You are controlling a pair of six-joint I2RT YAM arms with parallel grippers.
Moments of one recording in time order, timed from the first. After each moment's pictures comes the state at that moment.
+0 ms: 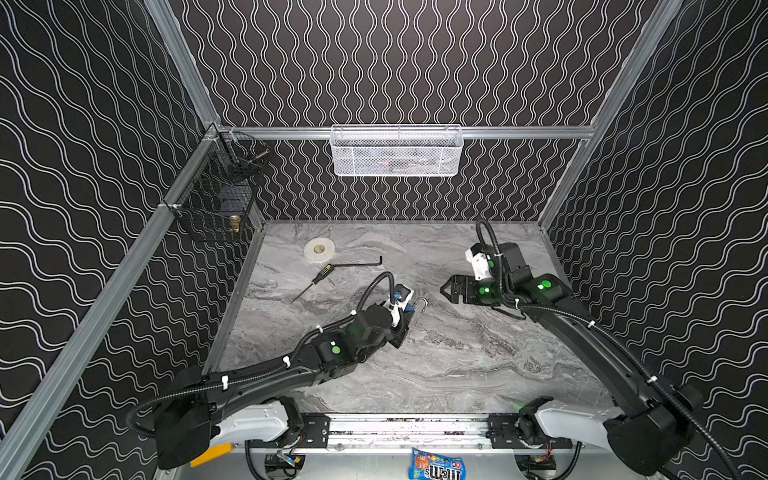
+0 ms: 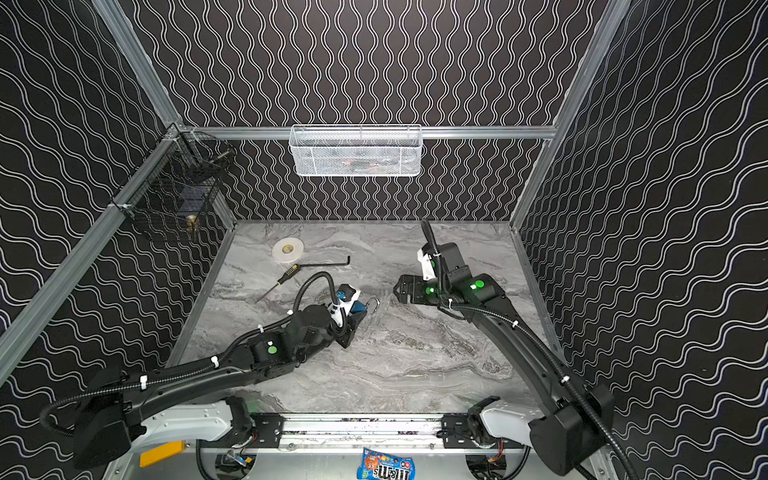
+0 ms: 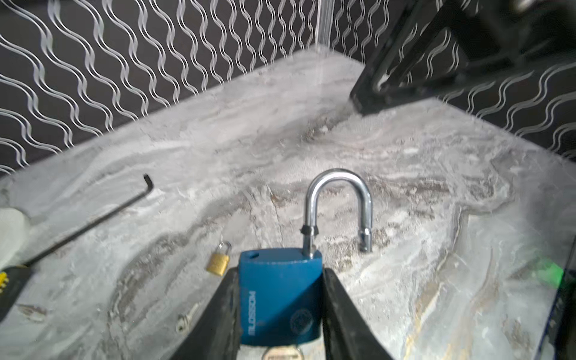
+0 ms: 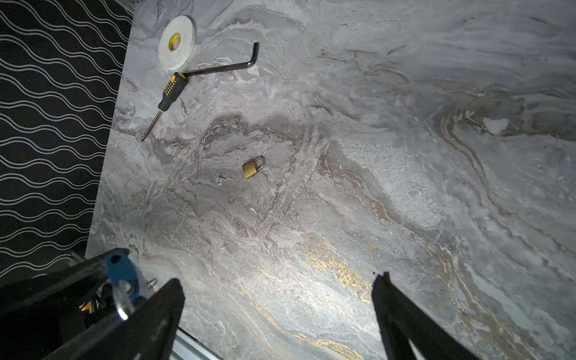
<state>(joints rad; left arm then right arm) -1.06 1.18 0.75 -0.03 -0.33 -0.15 0.46 1.20 1.13 -0.78 -0.21 0.45</state>
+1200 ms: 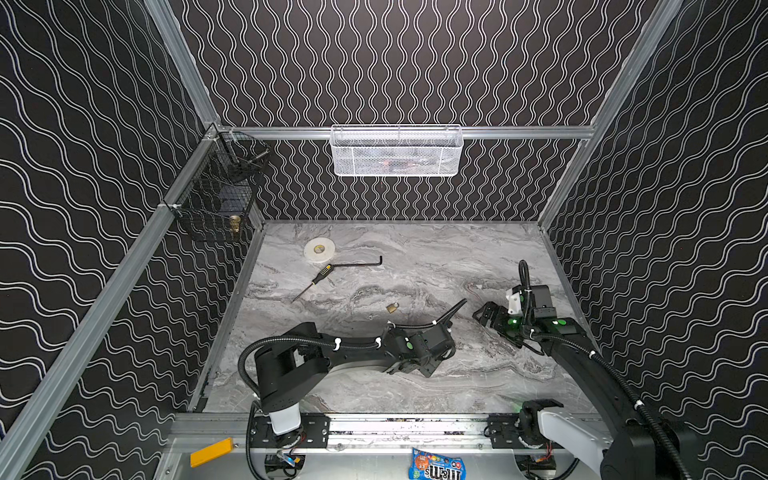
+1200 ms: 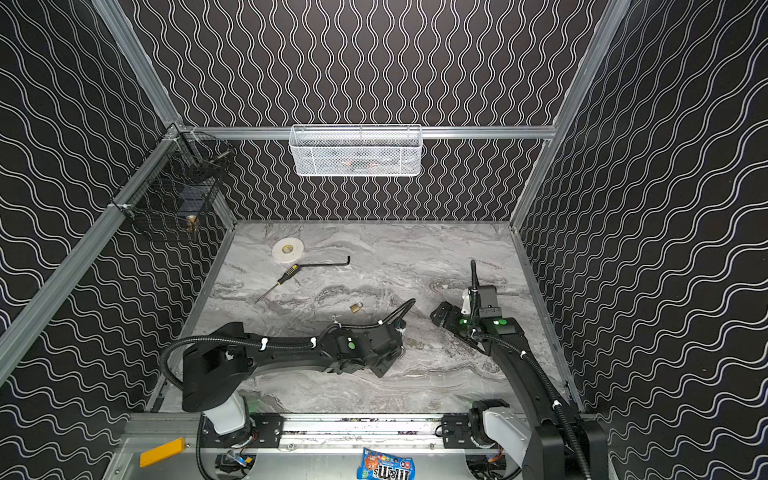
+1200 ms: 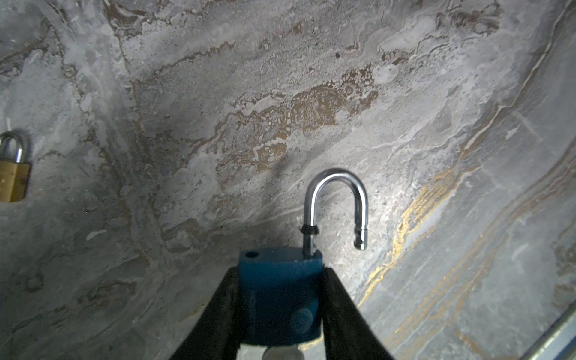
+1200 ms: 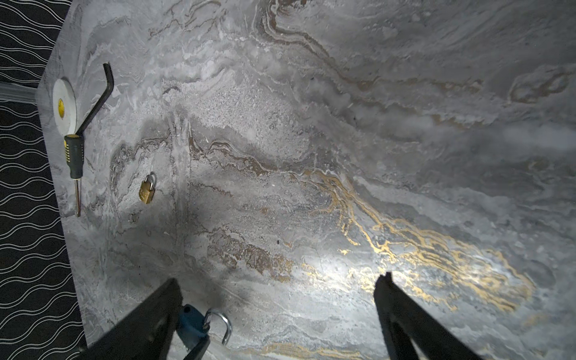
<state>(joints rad) -1.20 1.78 1.09 -0.40 -0.24 -0.35 0.10 1.04 0.65 -0.60 -0.32 0.58</state>
